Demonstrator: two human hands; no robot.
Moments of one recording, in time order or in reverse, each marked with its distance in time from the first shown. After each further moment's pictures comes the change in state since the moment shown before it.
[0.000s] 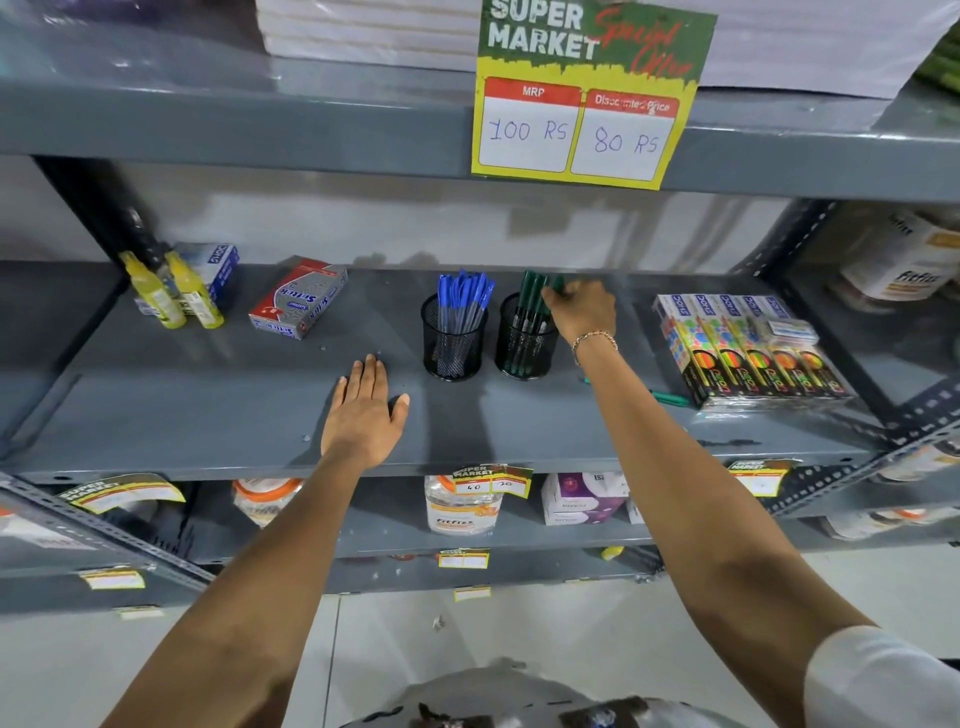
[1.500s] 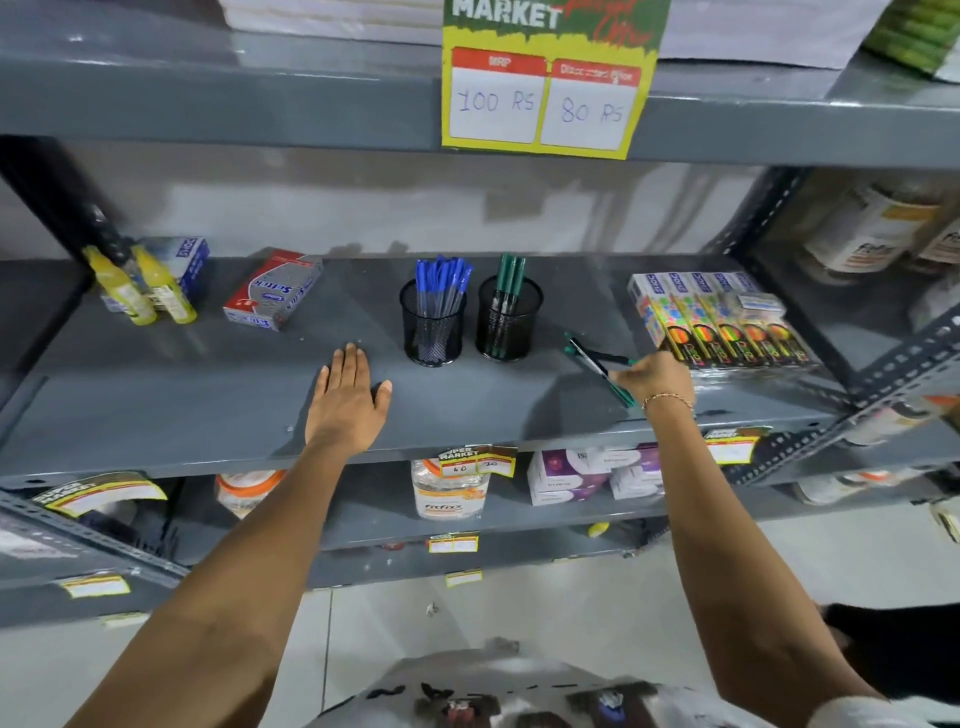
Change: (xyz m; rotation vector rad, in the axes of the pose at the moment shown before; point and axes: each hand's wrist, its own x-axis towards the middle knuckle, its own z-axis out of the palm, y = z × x) left_hand -0.001 0.003 -0.003 -0.017 -0.014 0.010; right_hand -0.060 0.109 -0.073 -0.318 -0.065 0.330
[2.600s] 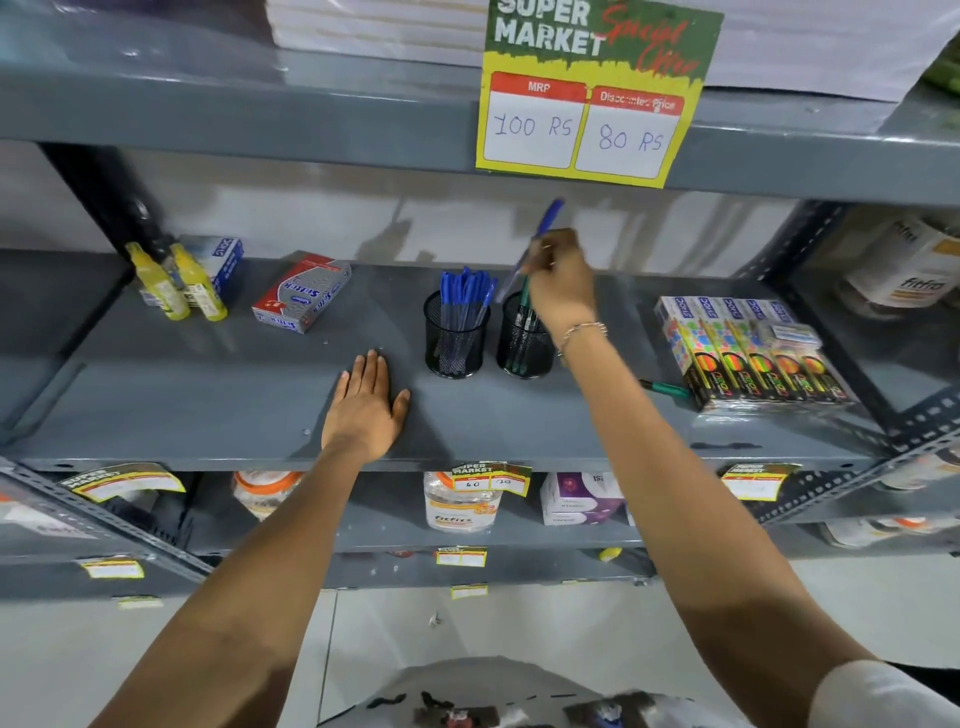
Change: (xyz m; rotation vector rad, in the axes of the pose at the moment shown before) left_hand 0.001 -0.003 0.002 0.023 0.024 -0.001; right_hand -0.027 -0.177 0.011 0.664 0.038 -0.562
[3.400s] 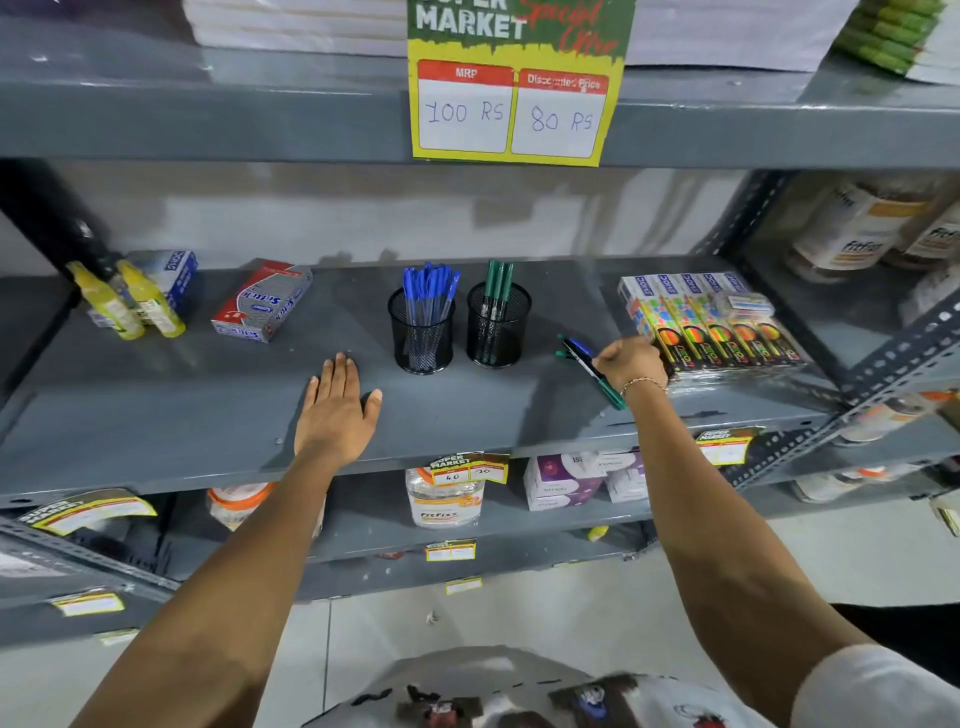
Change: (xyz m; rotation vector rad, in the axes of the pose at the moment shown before) left_hand 0.000 0.001 -0.001 -0.008 -0.008 0.000; right_hand -0.032 0.130 -0.102 -0.657 -0.052 0.476
